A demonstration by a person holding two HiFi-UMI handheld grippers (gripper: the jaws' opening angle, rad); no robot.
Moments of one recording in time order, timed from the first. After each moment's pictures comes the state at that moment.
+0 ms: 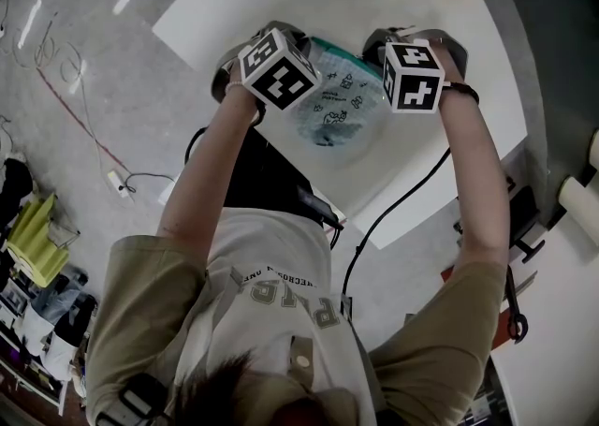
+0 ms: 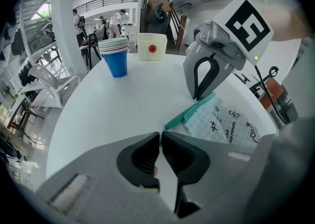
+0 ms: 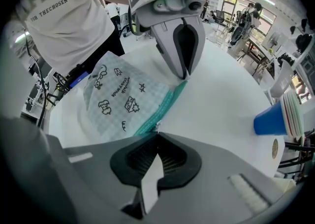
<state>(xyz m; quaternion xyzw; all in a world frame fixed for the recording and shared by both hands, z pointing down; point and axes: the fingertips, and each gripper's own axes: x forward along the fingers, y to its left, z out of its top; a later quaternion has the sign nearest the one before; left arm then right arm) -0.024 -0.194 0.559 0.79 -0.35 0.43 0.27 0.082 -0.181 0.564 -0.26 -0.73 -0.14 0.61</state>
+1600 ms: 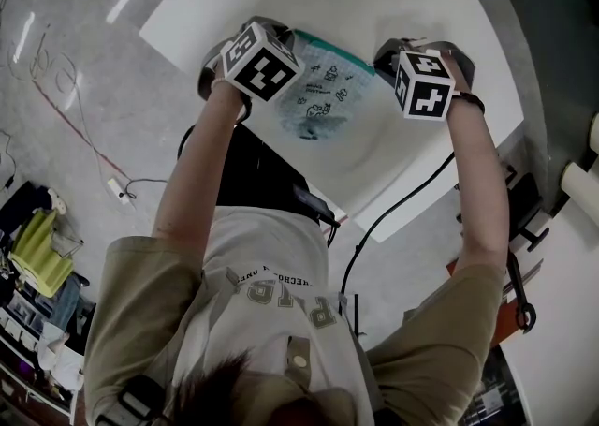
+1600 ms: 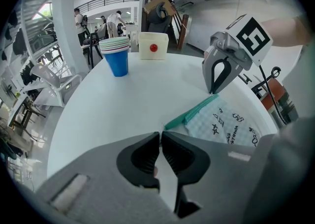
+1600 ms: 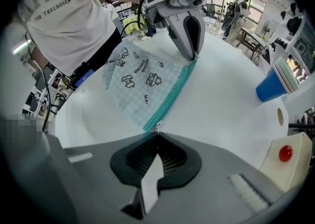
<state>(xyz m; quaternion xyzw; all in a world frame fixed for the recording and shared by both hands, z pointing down) -0.020 -0.198 0.564 0.78 -0.36 0.44 0.27 0.148 -0.169 0.567 -0.24 -0.73 -0.09 0.63</state>
